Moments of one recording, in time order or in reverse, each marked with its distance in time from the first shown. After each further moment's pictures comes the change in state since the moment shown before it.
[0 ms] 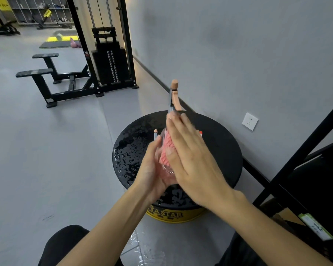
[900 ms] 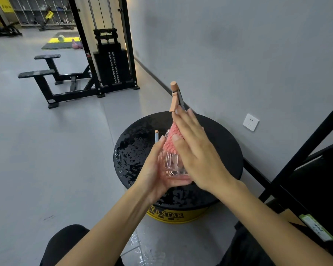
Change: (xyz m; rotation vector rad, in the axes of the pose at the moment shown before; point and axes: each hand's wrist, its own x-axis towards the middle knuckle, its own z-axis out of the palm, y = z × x) left_hand -0.004 -0.001 -0.001 0.036 -0.041 -0.003; right_hand 0.013 0.008 -0.007 0.227 0.019 0.096
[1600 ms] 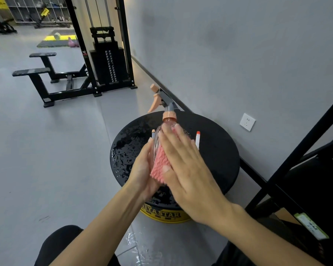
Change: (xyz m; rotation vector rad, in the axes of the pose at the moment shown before) left_hand 0.010 -0.001 -0.010 -0.228 0.127 0.022; right_hand -0.035 -0.003 0.016 -0.175 -0.047 -0.160
